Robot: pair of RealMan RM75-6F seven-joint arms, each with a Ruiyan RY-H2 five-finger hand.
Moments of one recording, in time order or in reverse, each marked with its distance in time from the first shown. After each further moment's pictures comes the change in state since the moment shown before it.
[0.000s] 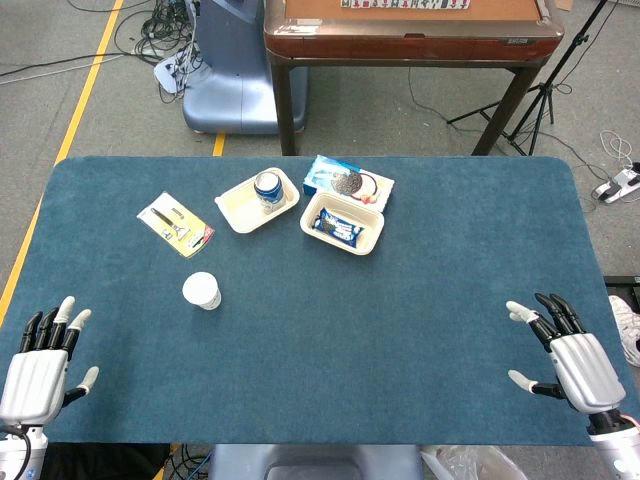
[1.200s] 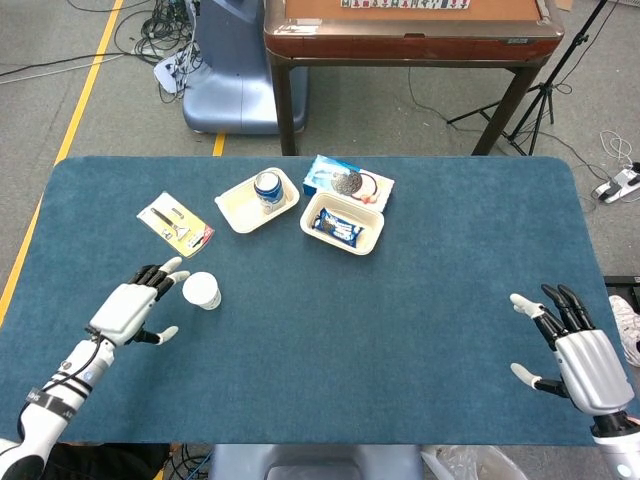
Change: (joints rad) left arm -0.467 0.101 -0.153 0.017 -0.247 -0.660 -0.334; right arm -0.016 0.028 0.023 -0.068 -0.026 0.065 -0.092
